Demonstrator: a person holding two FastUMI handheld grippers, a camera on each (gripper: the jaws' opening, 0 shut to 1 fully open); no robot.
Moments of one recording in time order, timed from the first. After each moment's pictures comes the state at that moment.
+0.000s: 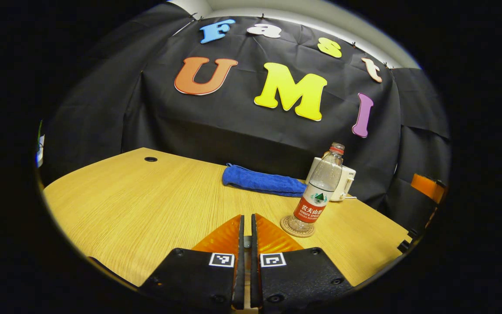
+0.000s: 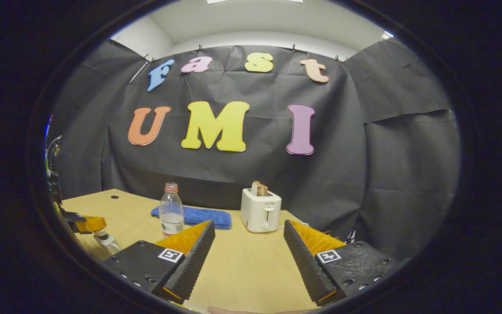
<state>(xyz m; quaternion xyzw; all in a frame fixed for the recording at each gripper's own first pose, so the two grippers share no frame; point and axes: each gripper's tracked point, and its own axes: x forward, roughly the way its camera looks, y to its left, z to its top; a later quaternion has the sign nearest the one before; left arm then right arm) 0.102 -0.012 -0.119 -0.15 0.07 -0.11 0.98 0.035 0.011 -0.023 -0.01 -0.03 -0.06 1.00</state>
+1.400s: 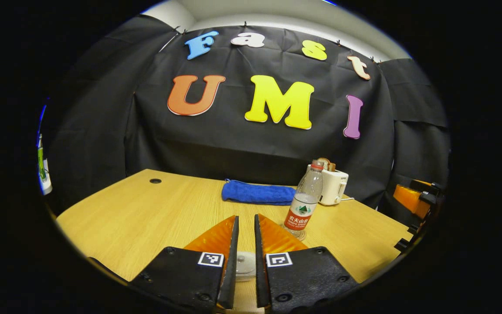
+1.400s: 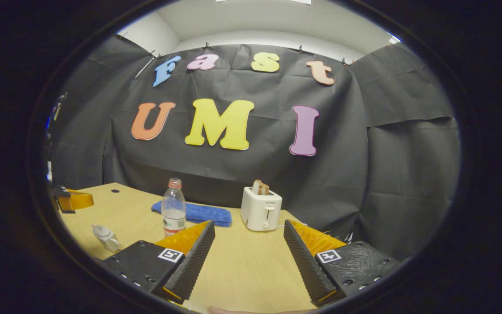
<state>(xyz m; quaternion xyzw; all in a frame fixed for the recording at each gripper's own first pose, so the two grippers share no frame) 0.059 -0.005 -0.051 -0.11 0.03 -0.10 0.99 0.024 0.018 -0.021 -0.03 -0.03 -0.05 1.00</state>
